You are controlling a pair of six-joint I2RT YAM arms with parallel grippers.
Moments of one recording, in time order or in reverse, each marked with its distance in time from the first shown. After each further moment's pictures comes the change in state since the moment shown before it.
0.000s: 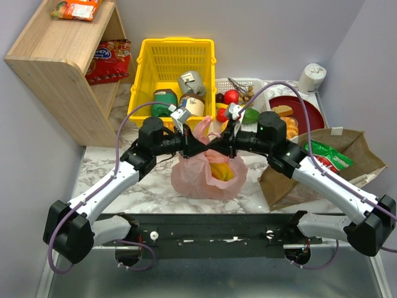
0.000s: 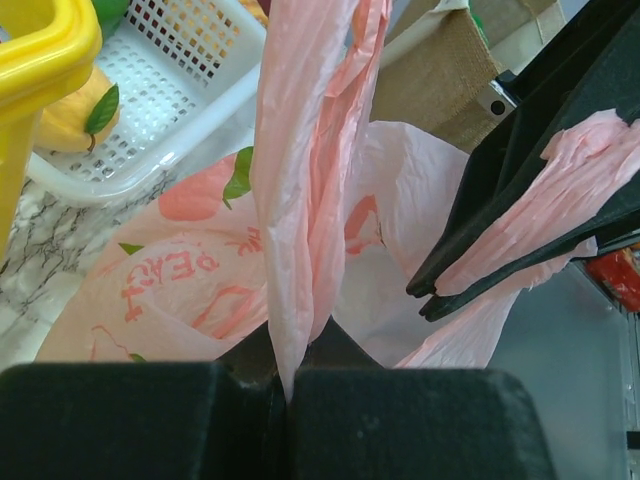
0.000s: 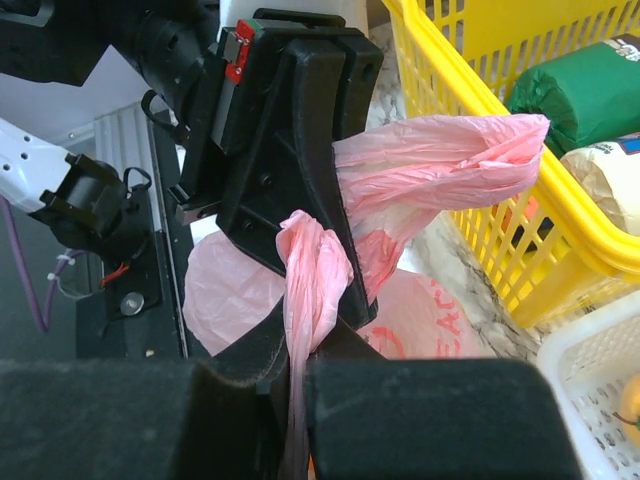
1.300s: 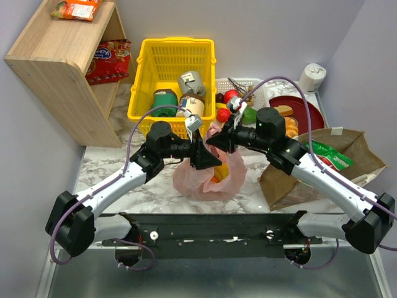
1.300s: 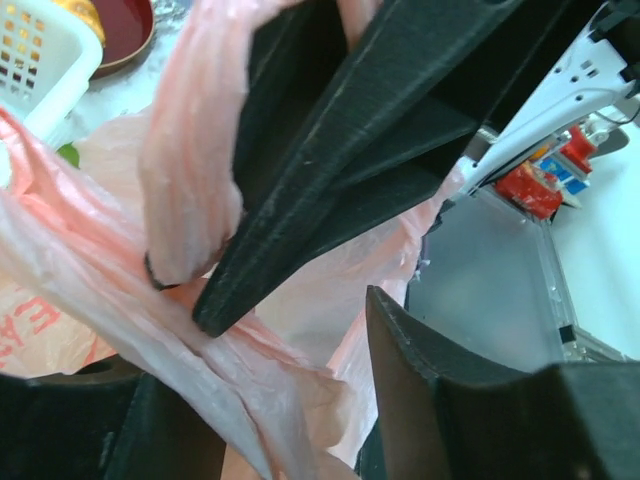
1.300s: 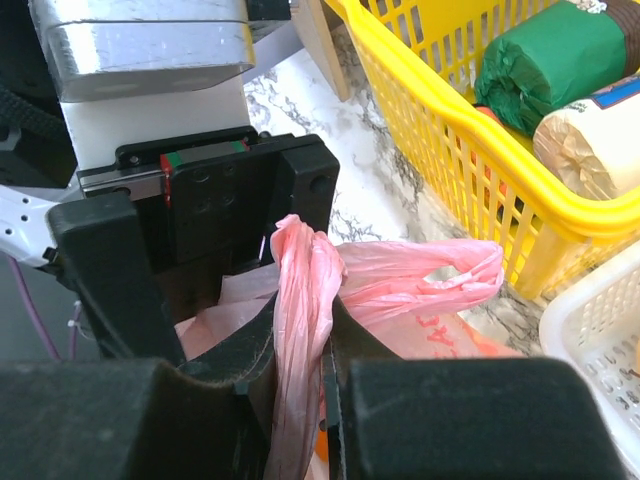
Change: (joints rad) left arm -0.095 0.063 -0.015 0.180 0.207 -0.031; right arm 0.001 0.020 0.057 -0.057 0.103 0.132
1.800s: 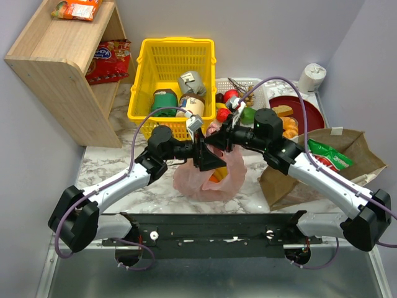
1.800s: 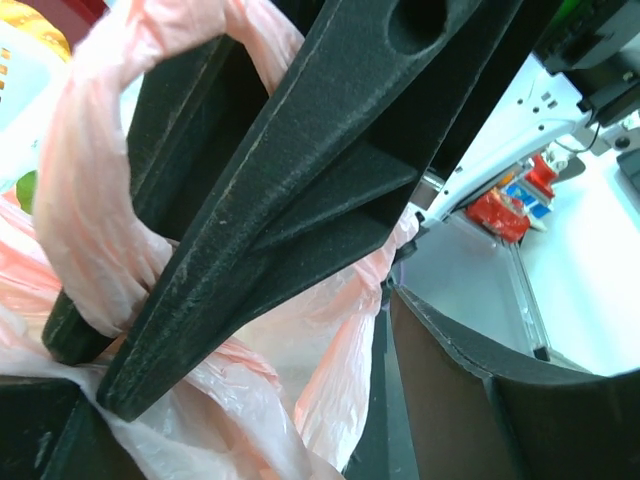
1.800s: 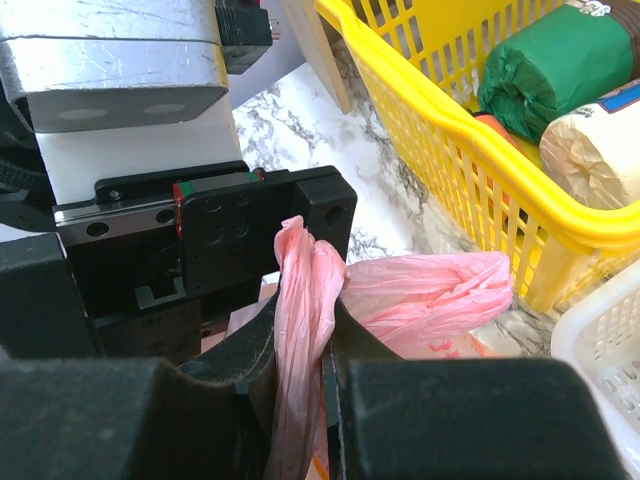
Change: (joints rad) left arm -0.032 0.038 -0.054 0.229 -0.017 -0.135; right arm 0.000 0.027 -0.035 0.096 -0.001 0.051
